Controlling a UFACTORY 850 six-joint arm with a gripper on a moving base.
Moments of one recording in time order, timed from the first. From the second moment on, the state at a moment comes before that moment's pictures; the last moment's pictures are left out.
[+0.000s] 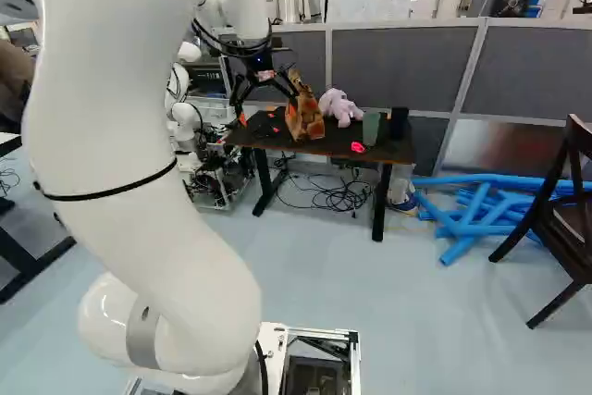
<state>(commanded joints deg) 0.7 -8.7 -73.7 1.6 -55.3 -20.1</state>
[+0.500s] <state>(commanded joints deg) 0.6 -6.0 -66.2 1.4 -43.9 -18.0</state>
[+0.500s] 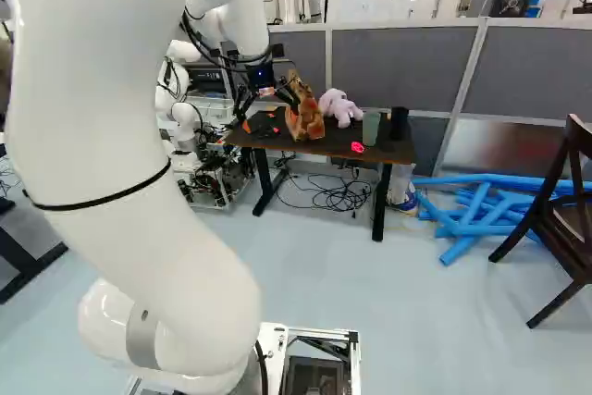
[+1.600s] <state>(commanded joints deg) 0.4 3.1 -41.0 0.8 -5.2 -10.5</state>
